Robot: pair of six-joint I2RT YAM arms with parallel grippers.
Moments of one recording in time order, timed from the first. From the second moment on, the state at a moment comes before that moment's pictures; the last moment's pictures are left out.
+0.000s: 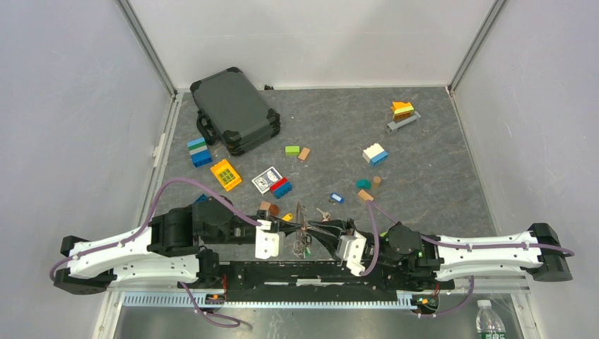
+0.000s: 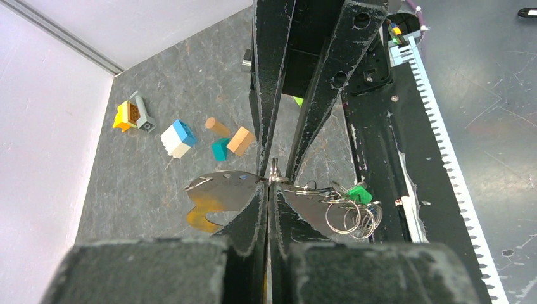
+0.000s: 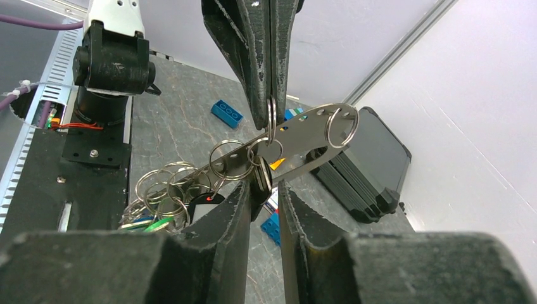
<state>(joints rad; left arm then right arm) -1.37 0.69 0.92 -0.47 0.11 0.53 1.52 0.73 0.43 0.44 0.20 -0.57</state>
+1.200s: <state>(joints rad) -1.37 0.69 0.92 -0.48 0.11 0.53 1.52 0.72 0.63 0.07 0.17 -0.68</state>
